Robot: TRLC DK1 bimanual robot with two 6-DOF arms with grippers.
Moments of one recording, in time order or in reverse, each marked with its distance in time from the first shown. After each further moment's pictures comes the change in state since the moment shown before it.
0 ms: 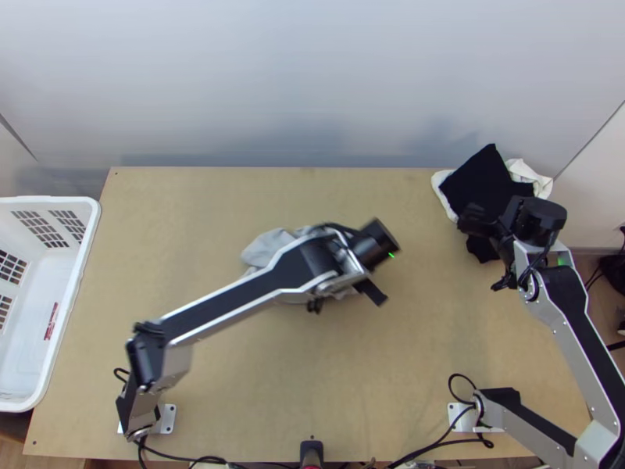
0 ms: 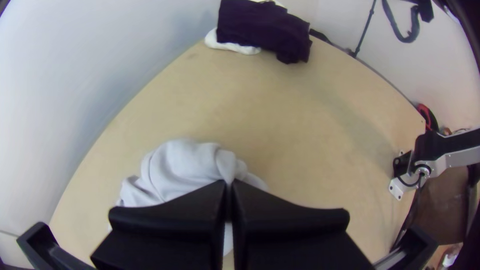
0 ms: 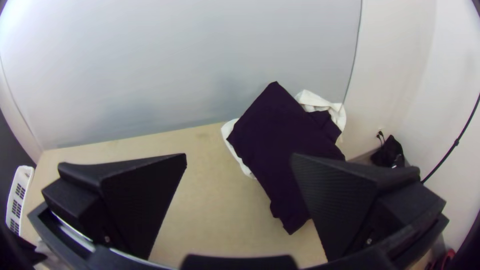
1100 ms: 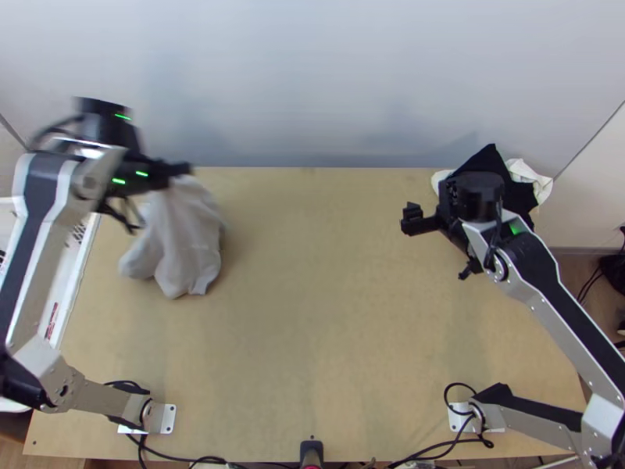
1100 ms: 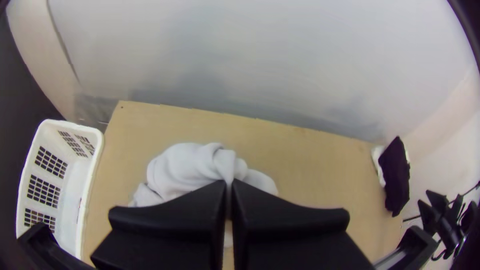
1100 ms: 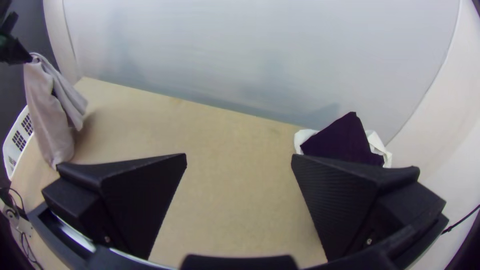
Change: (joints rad) left arm 0.877 -0.465 -0.233 -0.106 0.183 -0.197; right arm 0.355 0.159 0.293 -0.241 0.046 -0.150
